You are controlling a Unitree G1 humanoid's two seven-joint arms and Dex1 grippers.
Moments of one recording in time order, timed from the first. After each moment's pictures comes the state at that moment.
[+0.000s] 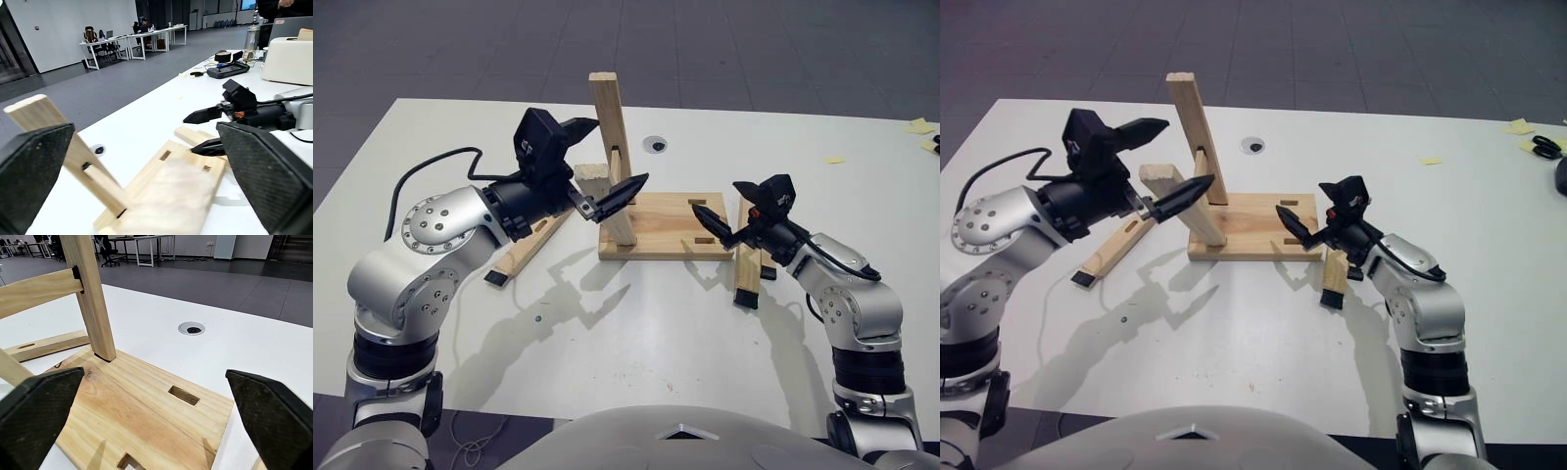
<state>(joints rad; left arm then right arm) -0.34 0.66 0.01 -0.58 -0.71 0.70 -0.41 -0.12 -0.43 -0.06 -0.31 0.43 0.63 0.50</state>
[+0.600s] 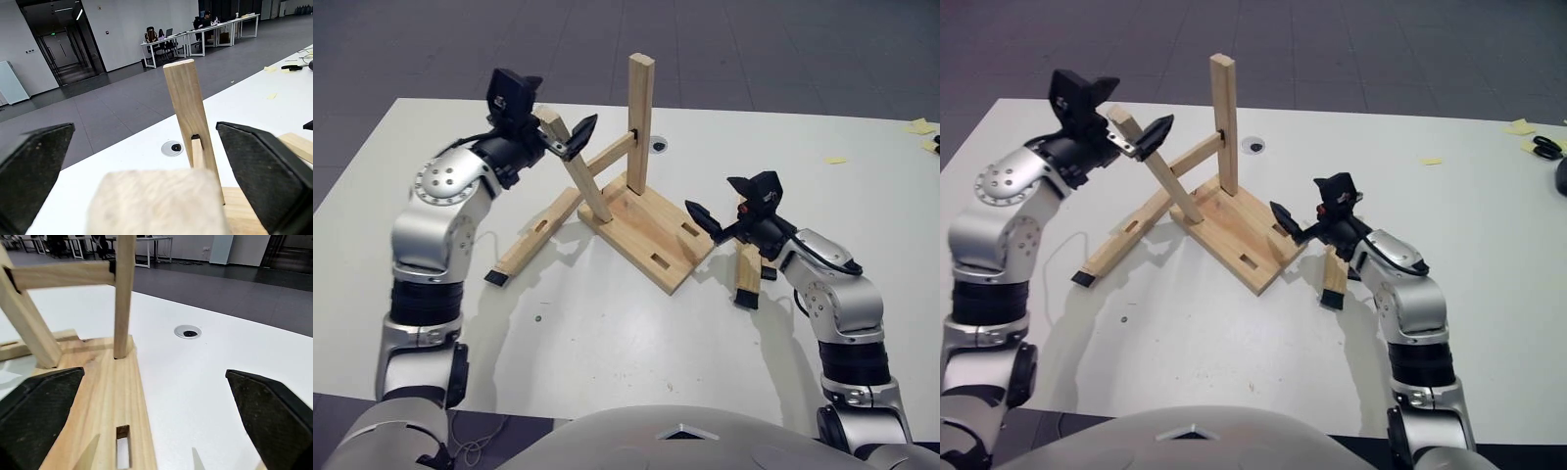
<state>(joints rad) -0.50 0.47 -0.02 -0.15 -0.37 0.47 -0.38 -0.18 -0.40 0.00 -0.19 0.27 0.55 0.39</state>
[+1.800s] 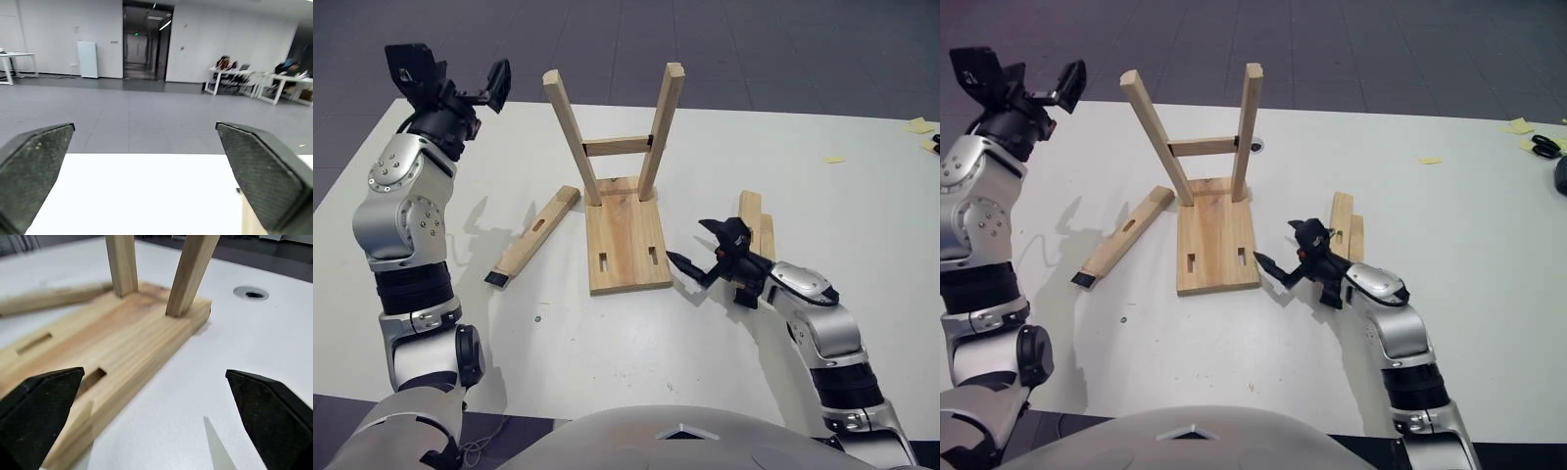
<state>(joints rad) -0.54 0.46 0.28 -0.03 -0.40 0.52 -0.17 0.00 -0.36 -0.01 -0.29 0.41 0.47 0.62</state>
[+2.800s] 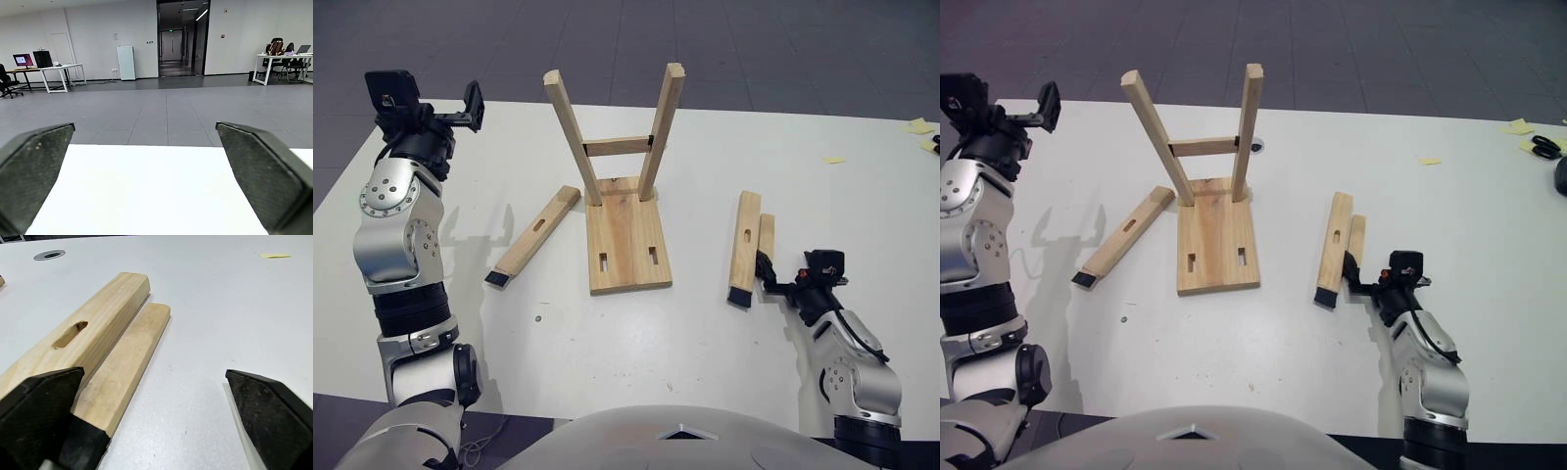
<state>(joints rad) -0.44 0.45 0.31 -0.09 -0.30 0.48 -0.13 0.24 -0.29 -0.22 -0.24 0.29 0.43 0.23</state>
